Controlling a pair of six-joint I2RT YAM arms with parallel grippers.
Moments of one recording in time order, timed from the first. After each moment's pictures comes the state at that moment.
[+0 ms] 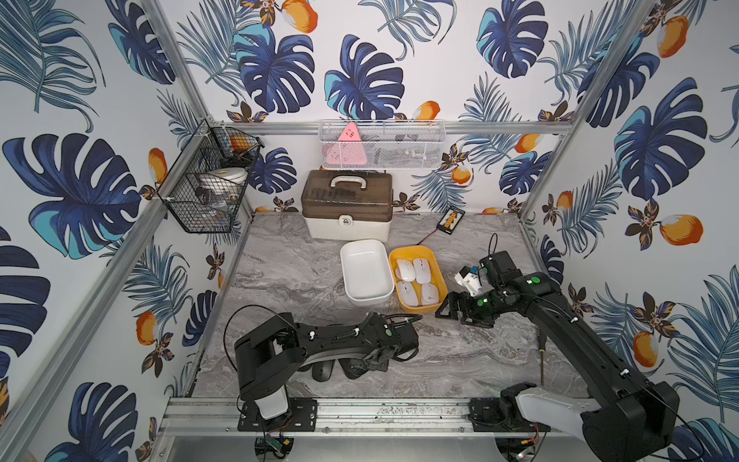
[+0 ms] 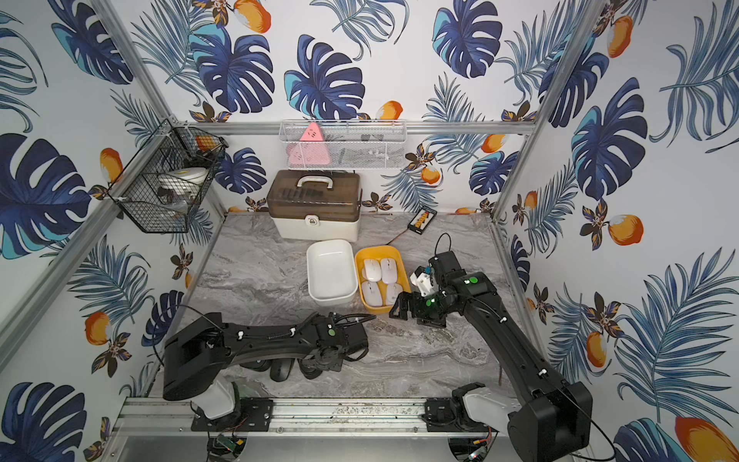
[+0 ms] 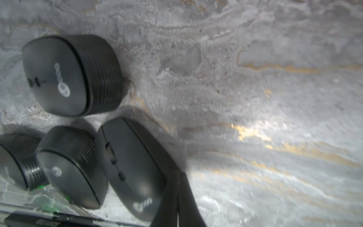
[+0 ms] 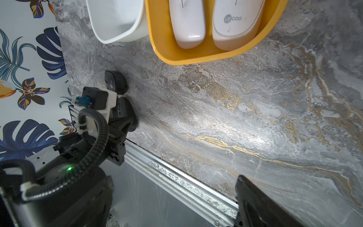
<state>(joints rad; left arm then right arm) -1.12 1.68 1.04 -1.01 -0.25 -1.06 0.32 1.18 1.05 -1.10 -0.50 0.34</state>
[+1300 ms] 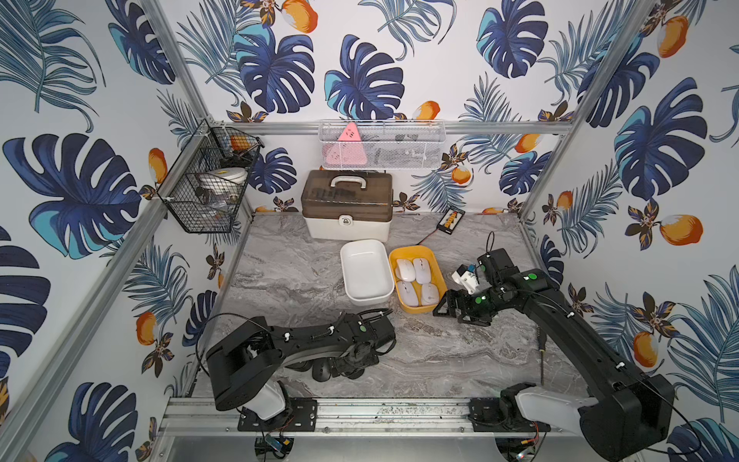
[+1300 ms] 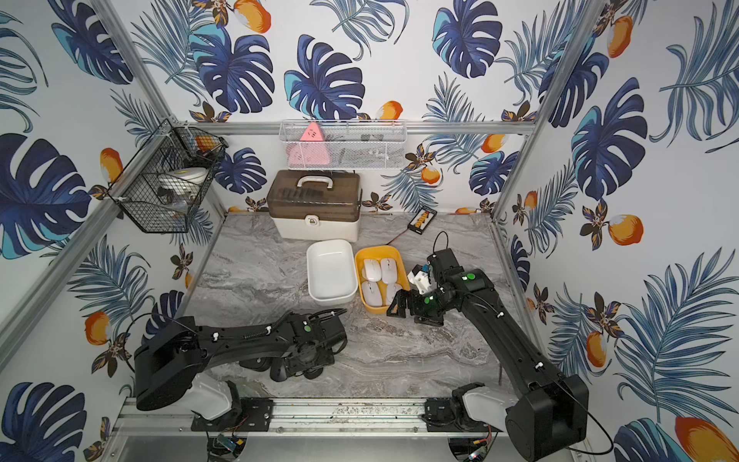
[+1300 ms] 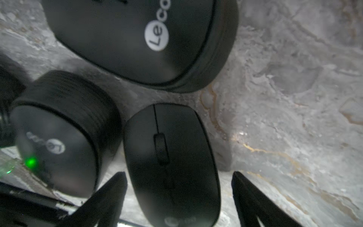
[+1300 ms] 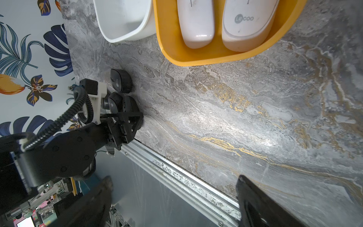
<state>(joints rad) -0.97 1.55 0.84 -0.89 -0.12 -1.37 0.32 1.22 1.07 -1.10 -0.54 0.33</state>
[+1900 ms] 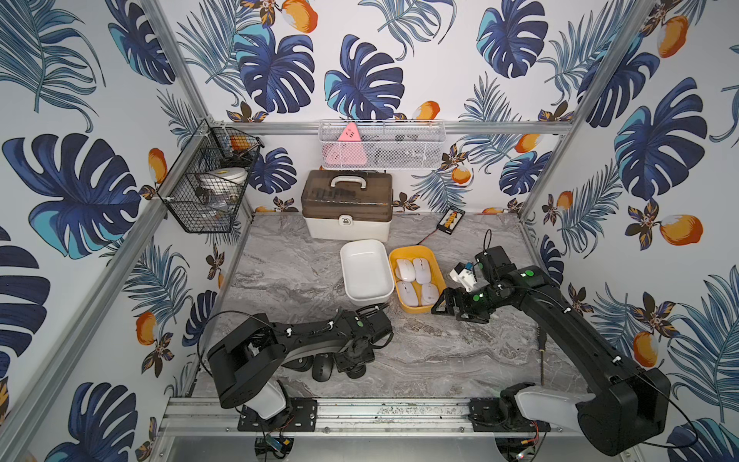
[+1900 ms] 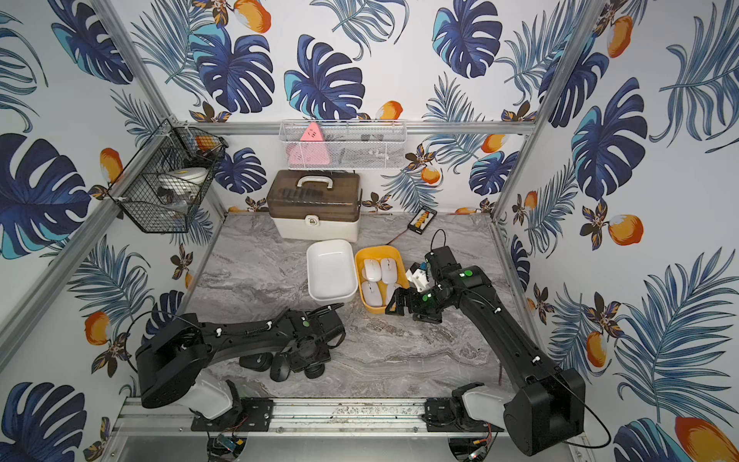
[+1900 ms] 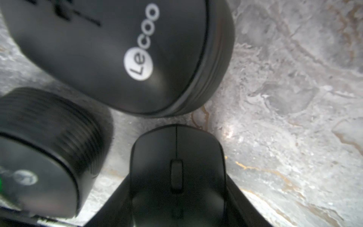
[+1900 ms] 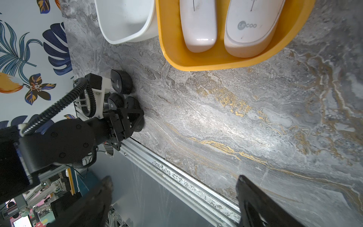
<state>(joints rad) -0.92 1.55 0.84 -0.84 -0.08 -1.33 0.33 1.25 1.09 -1.10 -0.53 0.32</state>
